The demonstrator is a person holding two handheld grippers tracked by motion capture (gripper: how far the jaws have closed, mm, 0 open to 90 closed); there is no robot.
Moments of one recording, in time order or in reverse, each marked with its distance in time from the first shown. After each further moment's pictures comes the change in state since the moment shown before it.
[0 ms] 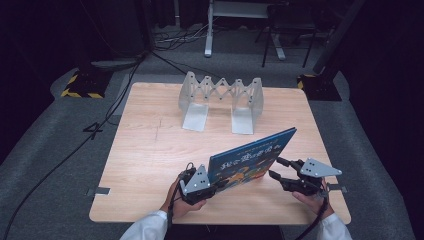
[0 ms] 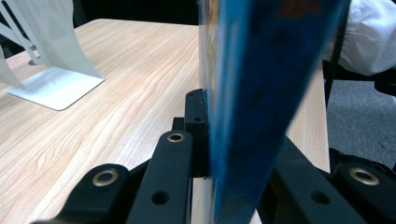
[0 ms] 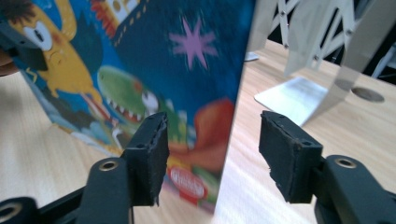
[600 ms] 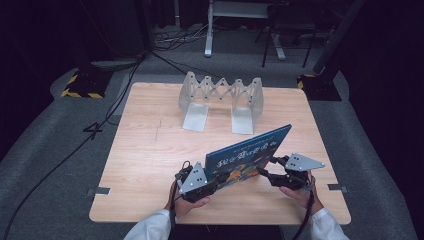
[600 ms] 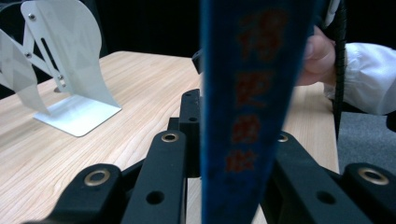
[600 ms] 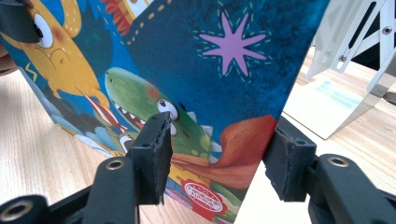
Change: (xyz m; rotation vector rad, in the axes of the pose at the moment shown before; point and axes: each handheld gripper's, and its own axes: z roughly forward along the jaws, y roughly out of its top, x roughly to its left) left arm 0.001 0.005 -0.005 -0.142 0.056 -0.019; right arm 0.007 0.009 0.029 0.036 0.039 -0.011
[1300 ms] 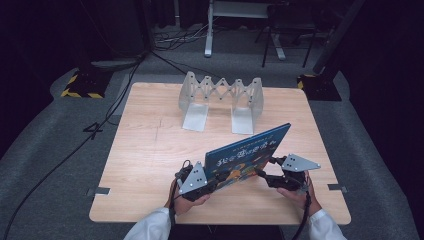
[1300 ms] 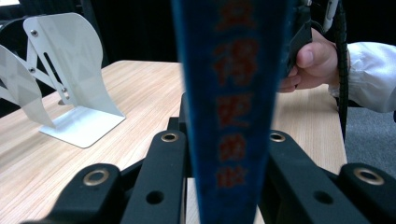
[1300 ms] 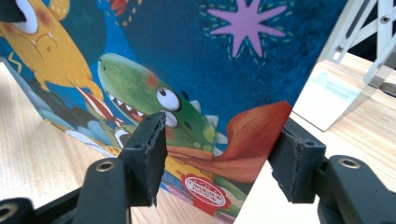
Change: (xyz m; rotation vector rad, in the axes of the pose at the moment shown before) left arm 0.003 0.001 0.004 -0.006 -0.006 0.041; right arm 0.005 -0.004 0.007 0.032 -0.047 0.005
